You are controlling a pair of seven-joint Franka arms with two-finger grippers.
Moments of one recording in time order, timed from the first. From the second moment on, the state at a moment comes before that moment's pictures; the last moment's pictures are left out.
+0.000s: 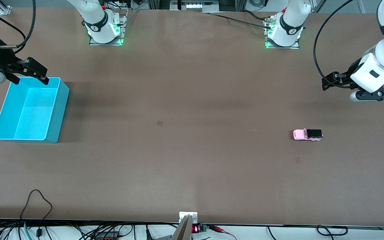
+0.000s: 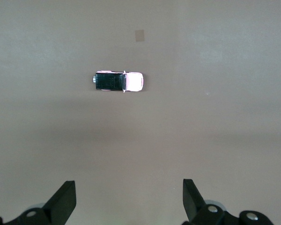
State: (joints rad) left arm -0.04 0.01 -0.01 -1.72 0.02 1.61 -0.10; right arm 0.00 -0.04 0.07 -1.65 0.01 1.68 0.08
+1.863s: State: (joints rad) left arm 0.03 0.27 0.00 -1.81 0.07 1.87 1.15; right arm 0.00 -0.07 0.07 -1.65 0.01 1.65 0.08
